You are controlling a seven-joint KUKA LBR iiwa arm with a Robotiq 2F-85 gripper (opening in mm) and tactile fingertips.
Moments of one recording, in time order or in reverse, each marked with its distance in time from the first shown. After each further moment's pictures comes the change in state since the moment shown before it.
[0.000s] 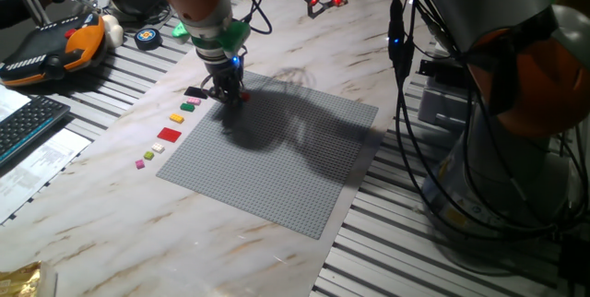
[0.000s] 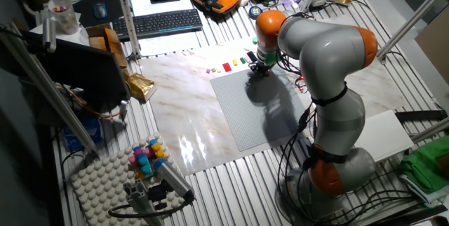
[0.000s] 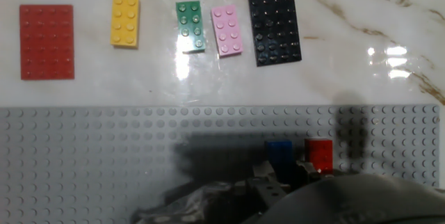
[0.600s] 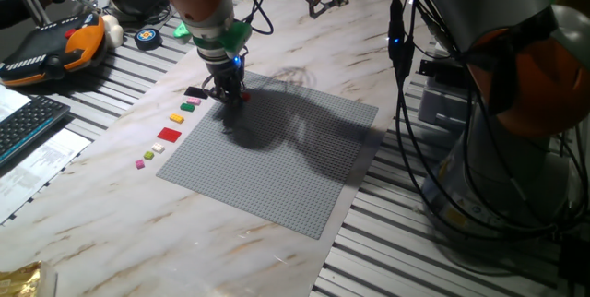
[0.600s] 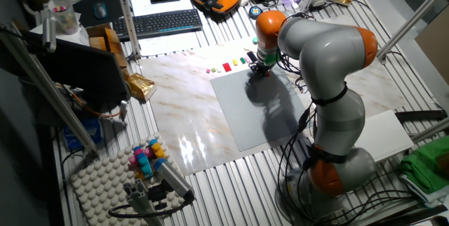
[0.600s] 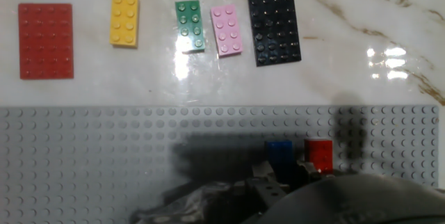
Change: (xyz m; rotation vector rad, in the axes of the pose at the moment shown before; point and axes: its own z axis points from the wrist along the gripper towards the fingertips) arm 0.000 0.000 0.000 0.005 -0.003 -0.002
